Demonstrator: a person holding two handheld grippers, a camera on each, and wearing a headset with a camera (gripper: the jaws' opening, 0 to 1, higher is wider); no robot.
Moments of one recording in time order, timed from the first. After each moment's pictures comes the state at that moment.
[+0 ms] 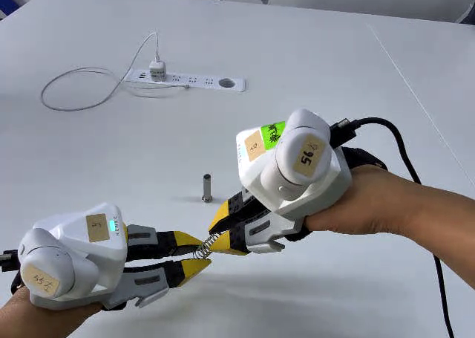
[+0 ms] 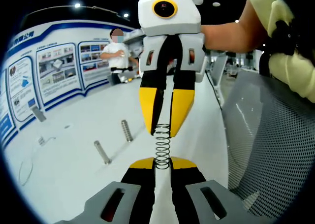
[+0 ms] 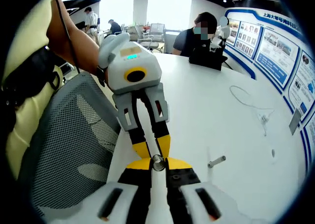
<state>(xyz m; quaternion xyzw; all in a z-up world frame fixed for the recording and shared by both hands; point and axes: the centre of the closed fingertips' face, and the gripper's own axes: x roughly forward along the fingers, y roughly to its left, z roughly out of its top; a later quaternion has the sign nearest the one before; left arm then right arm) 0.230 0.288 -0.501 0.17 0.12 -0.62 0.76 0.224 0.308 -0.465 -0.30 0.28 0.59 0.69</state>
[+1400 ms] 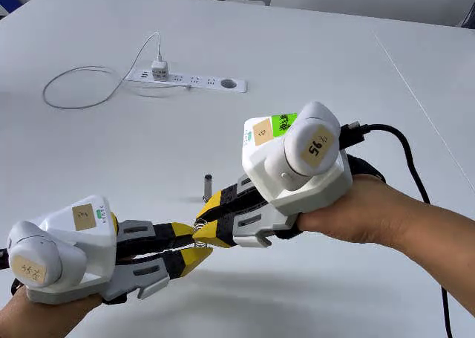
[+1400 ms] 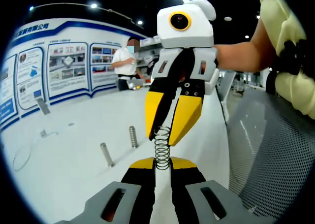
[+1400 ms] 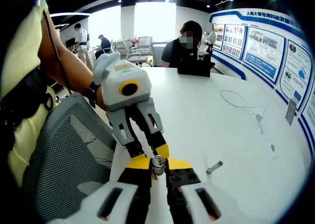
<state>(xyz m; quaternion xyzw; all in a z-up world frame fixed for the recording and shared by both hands) 0.239 0.288 -0.488 0.10 0.12 -0.60 0.79 0.235 0.319 -0.453 -0.23 0.26 0.57 0.74</state>
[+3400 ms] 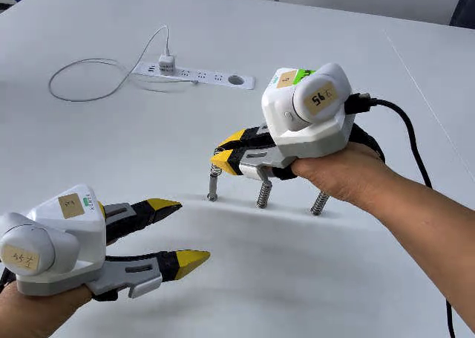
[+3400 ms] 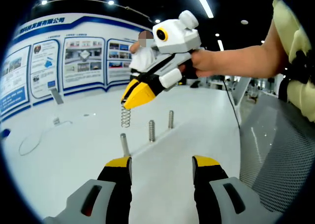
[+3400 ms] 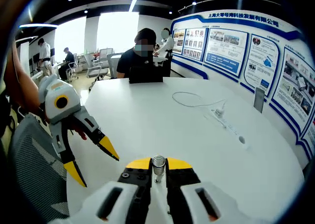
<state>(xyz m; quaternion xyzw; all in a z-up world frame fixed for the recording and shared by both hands) 0.262 0.309 -0.491 0.07 0.14 -0.54 0.83 0.349 0.287 -0.446 -0.19 0.23 0.44 0.85</state>
